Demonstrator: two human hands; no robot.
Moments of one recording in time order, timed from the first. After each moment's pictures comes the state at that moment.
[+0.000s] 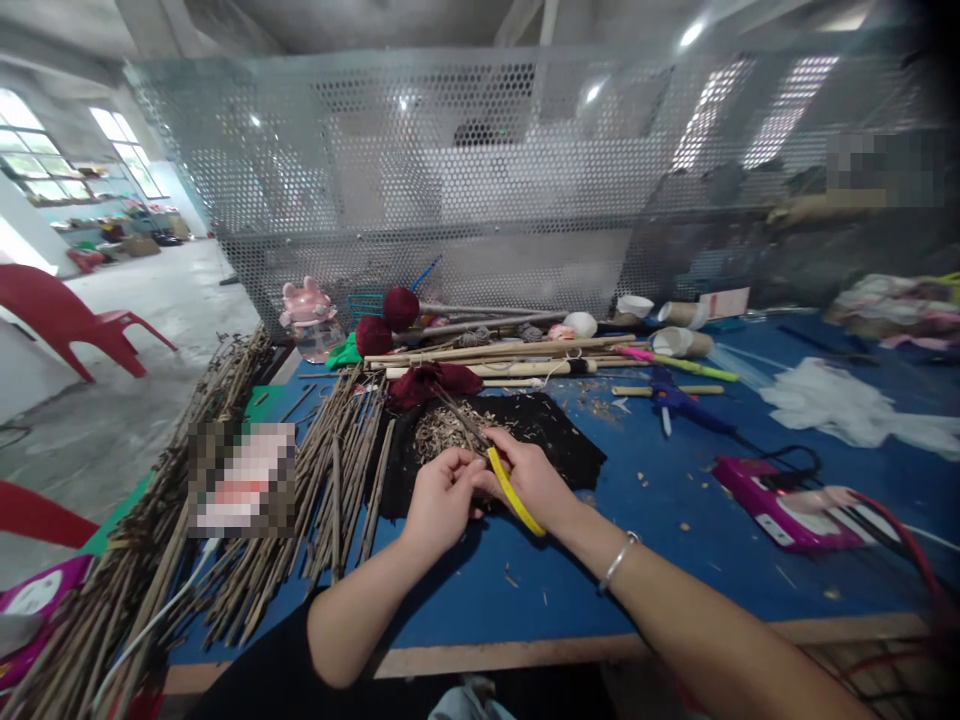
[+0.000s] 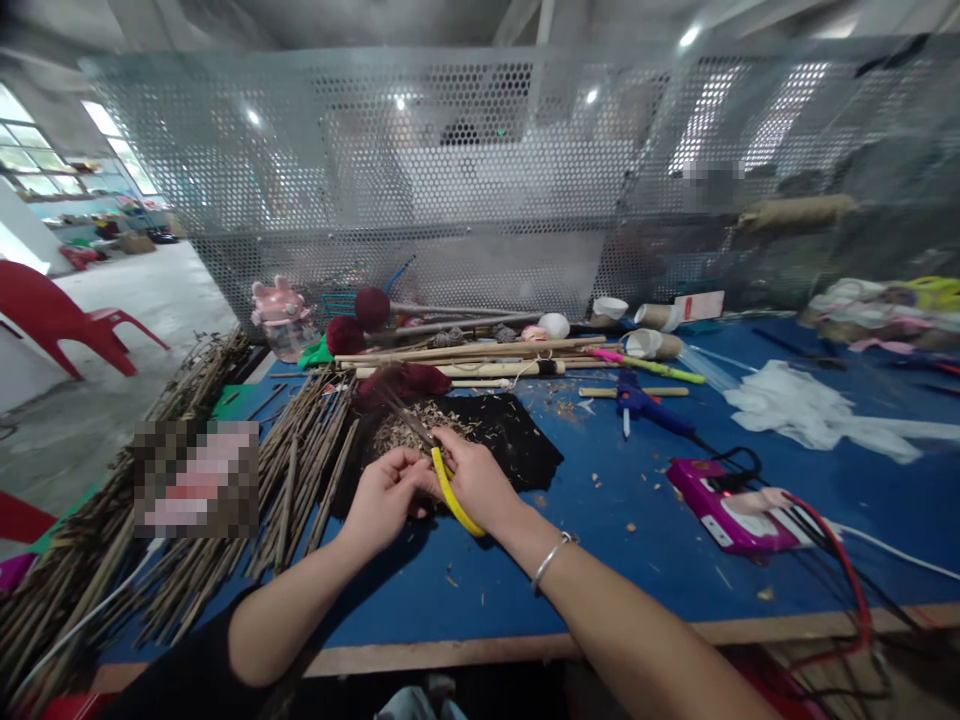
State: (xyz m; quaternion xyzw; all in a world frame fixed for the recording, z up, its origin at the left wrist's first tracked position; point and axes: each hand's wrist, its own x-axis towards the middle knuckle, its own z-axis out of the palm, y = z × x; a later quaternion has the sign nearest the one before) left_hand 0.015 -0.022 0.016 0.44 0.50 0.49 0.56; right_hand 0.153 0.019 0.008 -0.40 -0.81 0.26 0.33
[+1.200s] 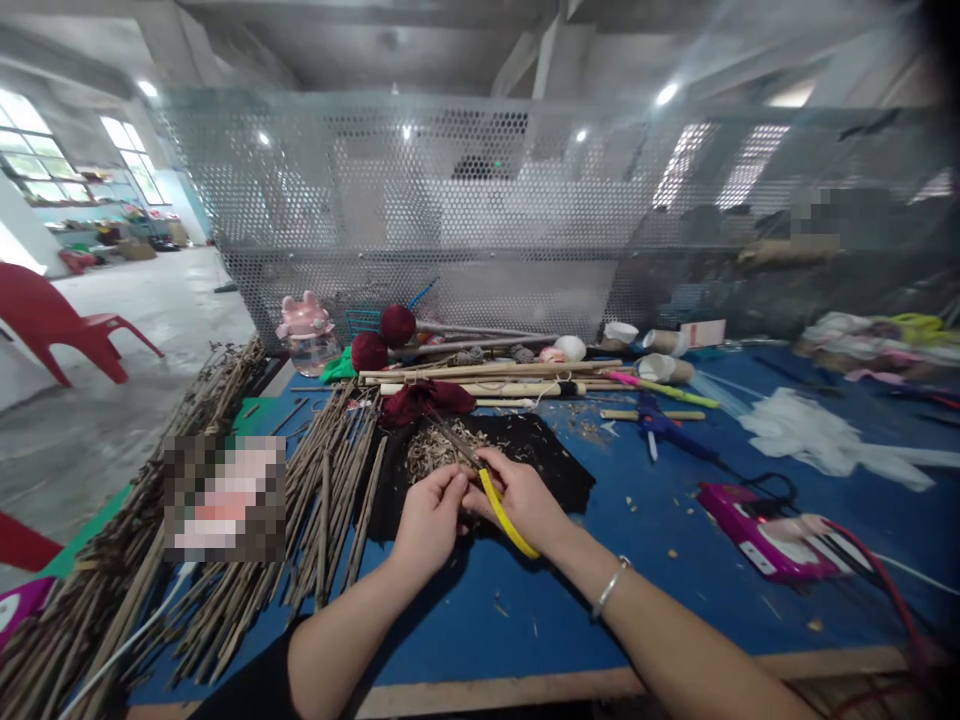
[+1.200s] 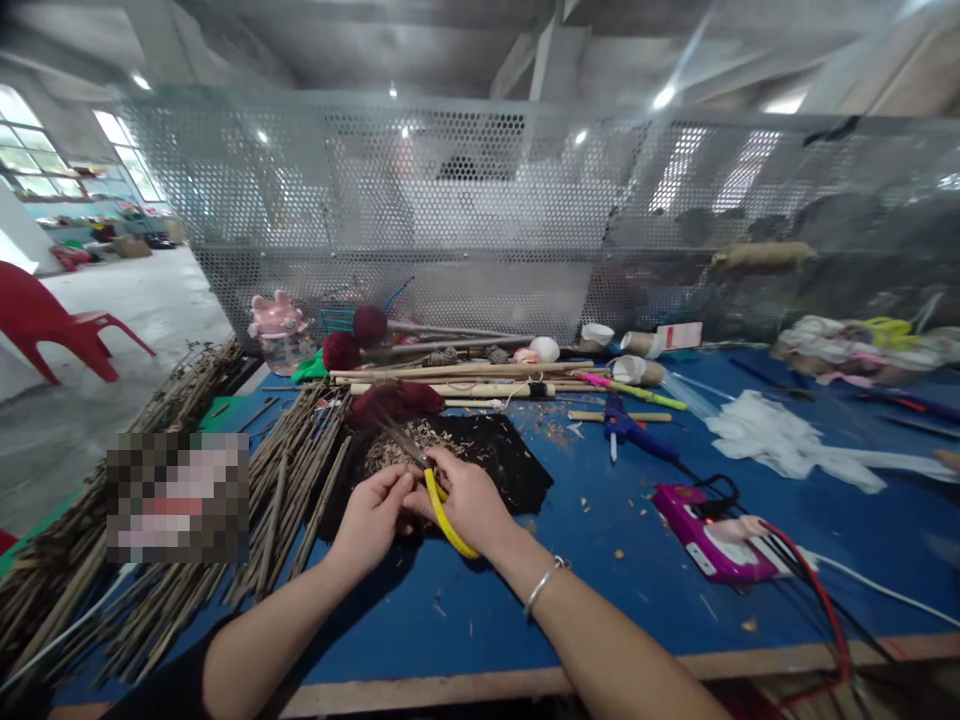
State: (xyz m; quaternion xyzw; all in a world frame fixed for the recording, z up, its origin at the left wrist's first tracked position) left_hand 0.010 -0.019 0.008 0.47 0.50 0.50 0.52; right_hand 0.156 0.019 0.014 -0.43 -0.83 0.23 0.29
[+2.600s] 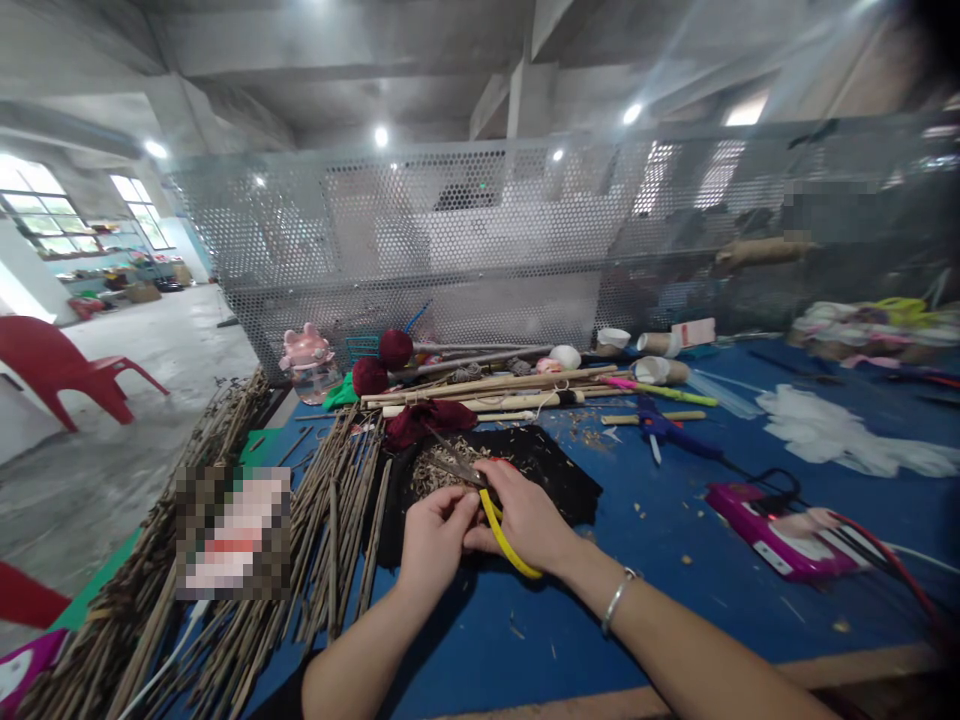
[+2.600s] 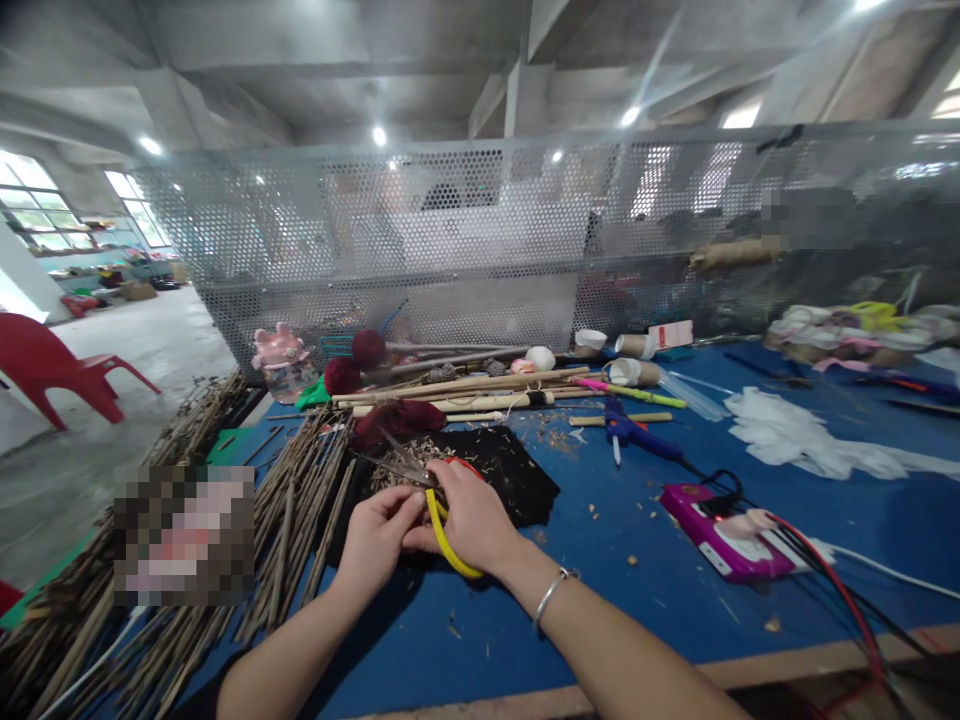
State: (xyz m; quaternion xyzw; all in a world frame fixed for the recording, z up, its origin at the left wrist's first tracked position) left_hand 0.007 -0.017 0.009 0.50 0.50 0.52 0.47; right_hand 0.153 0.018 0.011 -0.41 -0.85 0.15 0.30
